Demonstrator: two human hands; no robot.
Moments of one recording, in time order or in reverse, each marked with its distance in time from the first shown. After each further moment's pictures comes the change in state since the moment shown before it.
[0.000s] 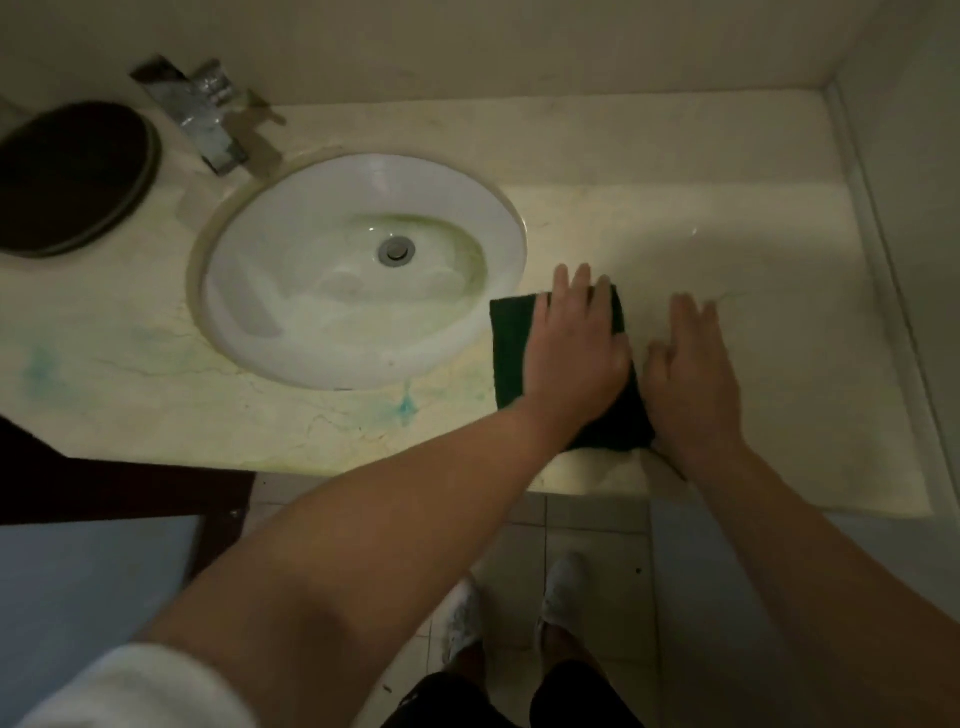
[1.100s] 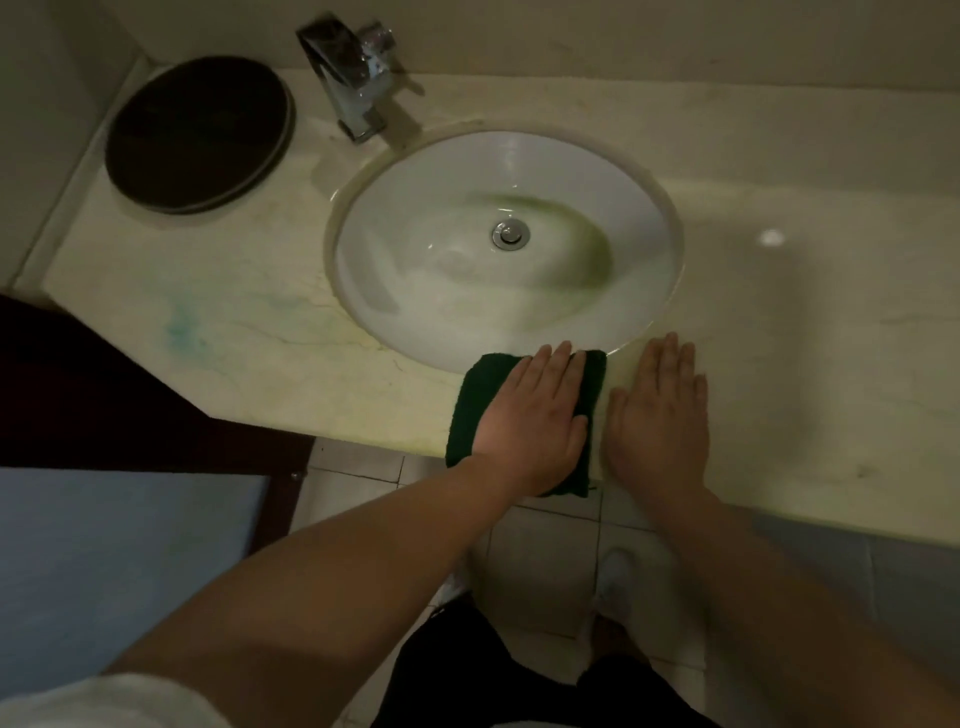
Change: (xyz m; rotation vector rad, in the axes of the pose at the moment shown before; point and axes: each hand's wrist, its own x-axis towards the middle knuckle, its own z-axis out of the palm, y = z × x) left_hand -0.111 -0.182 -0.037 0.124 -0.273 0.079; right_hand -0.067 -0.111 0.133 -0.431 -0.145 -0.118
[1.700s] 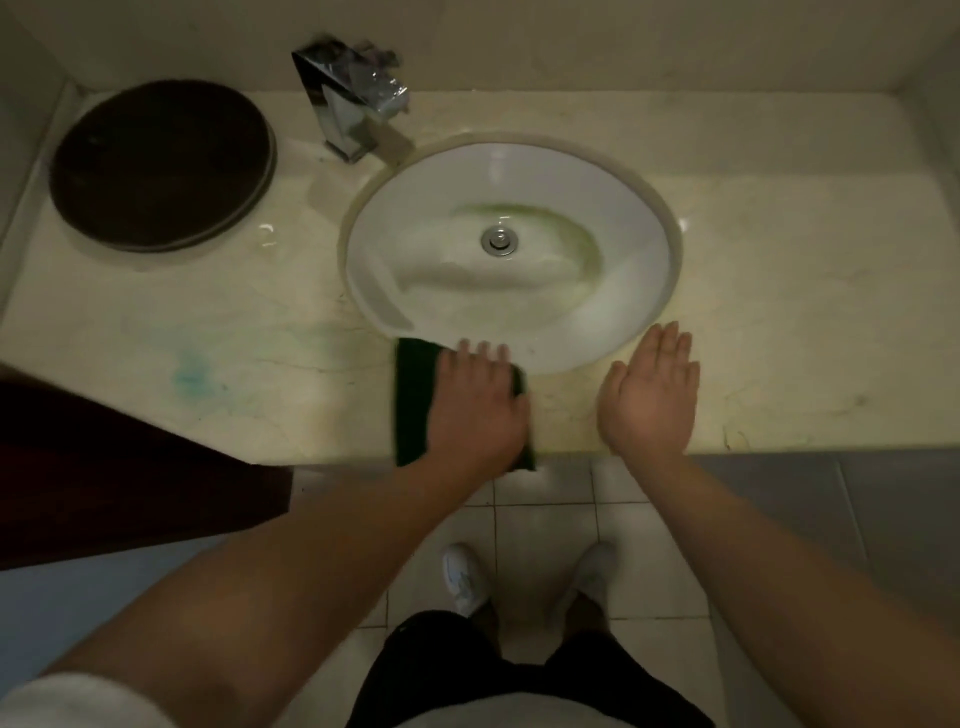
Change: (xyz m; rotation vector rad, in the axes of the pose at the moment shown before) left_hand -0.041 -0.109 -0.025 0.021 0.043 -0.074; right_hand -0.010 -0.075 0.016 0.023 0.132 0.309
